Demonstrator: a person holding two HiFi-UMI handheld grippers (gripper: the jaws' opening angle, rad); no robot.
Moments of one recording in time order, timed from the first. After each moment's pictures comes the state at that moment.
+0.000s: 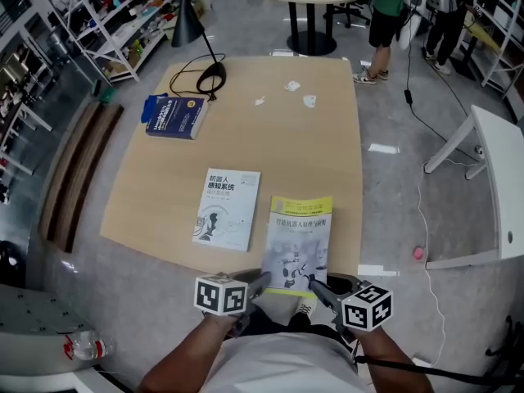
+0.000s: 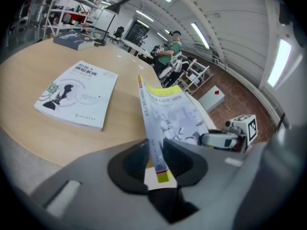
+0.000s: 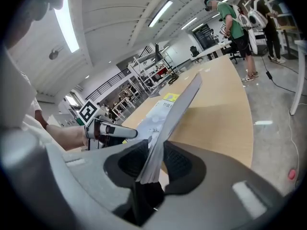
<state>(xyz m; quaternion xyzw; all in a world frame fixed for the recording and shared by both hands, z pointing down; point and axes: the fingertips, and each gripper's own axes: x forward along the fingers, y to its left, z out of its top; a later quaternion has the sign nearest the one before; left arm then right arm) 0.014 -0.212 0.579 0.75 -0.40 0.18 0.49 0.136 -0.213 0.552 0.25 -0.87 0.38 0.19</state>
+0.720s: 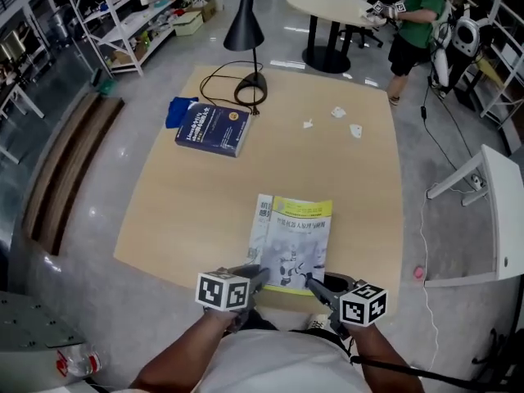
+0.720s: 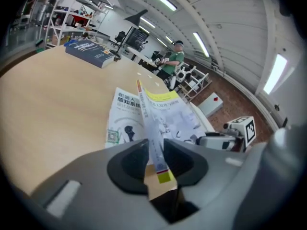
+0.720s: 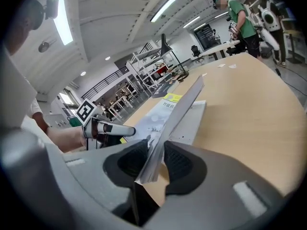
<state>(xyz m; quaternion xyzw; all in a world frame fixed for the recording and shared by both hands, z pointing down) -0.158 -0.280 0.579 0.76 -0.40 0.16 0.48 -0.037 -0.278 0.558 0.26 -0.87 0.37 0.20</state>
